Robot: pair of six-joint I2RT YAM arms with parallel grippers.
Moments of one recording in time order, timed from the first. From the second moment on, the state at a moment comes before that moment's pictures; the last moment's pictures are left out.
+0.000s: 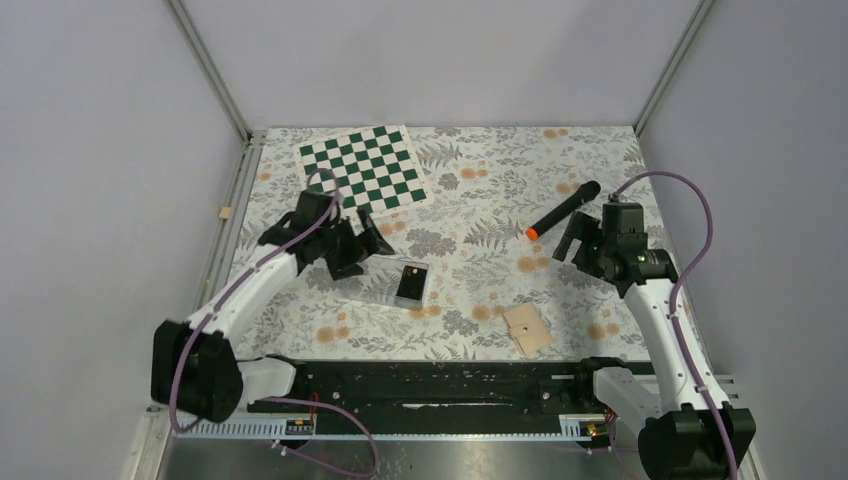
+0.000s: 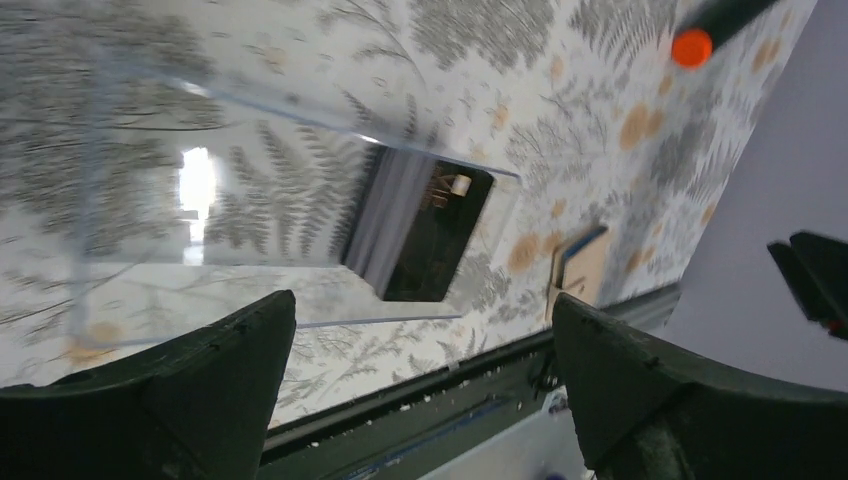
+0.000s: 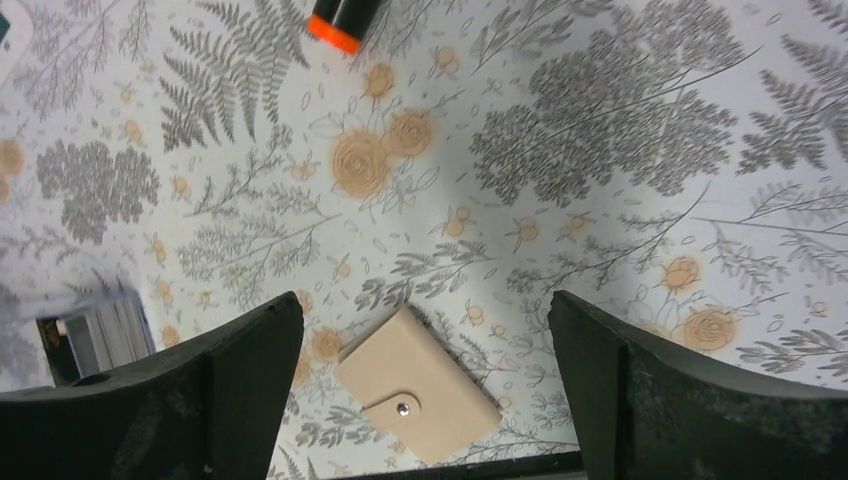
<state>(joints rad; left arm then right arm) -0.24 1.17 0.83 -0.56 0.36 -0.77 0.04 0.97 0.87 -0.78 0.05 0.45</state>
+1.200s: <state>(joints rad) -0.80 2.16 1.42 -0.43 0.82 -0.86 0.04 1.46 0.65 -0.79 -0.44 0.50</state>
